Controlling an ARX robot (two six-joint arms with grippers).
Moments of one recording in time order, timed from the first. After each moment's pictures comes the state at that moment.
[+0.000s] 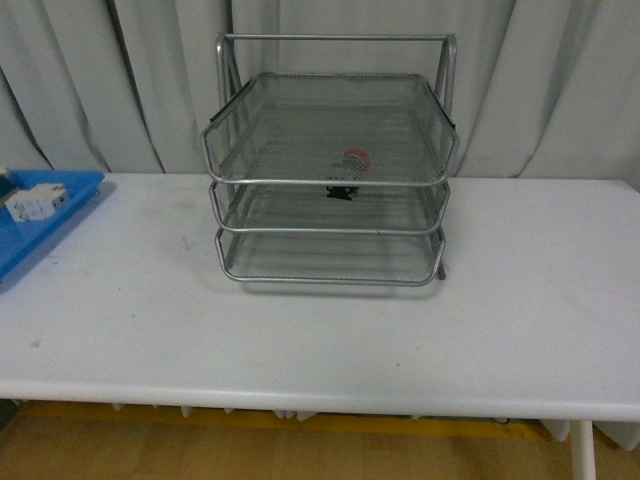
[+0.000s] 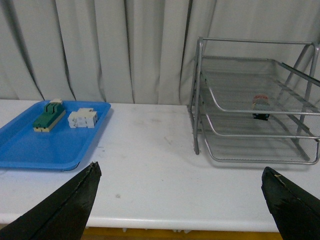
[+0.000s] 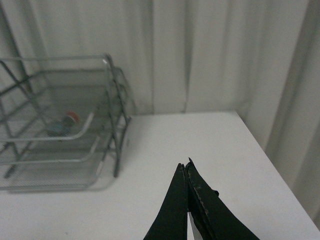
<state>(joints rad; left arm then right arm) 0.00 0.01 0.01 0.00 0.00 -0.01 -0.01 0.60 0.20 0.37 0.01 0.01</state>
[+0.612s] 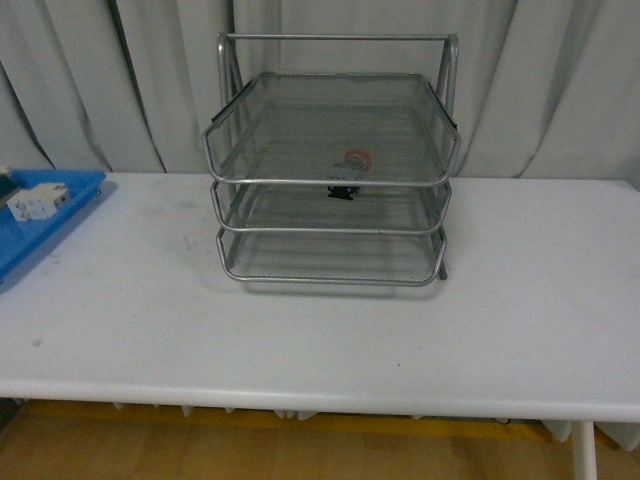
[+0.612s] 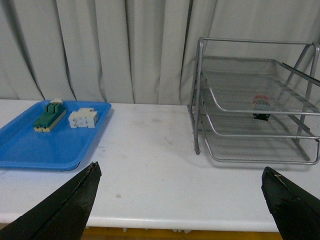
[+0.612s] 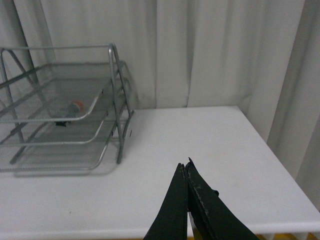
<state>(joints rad) 0.00 0.01 0.01 0.00 0.00 -0.01 0.00 0.27 0.03 0.24 0.00 0.01</state>
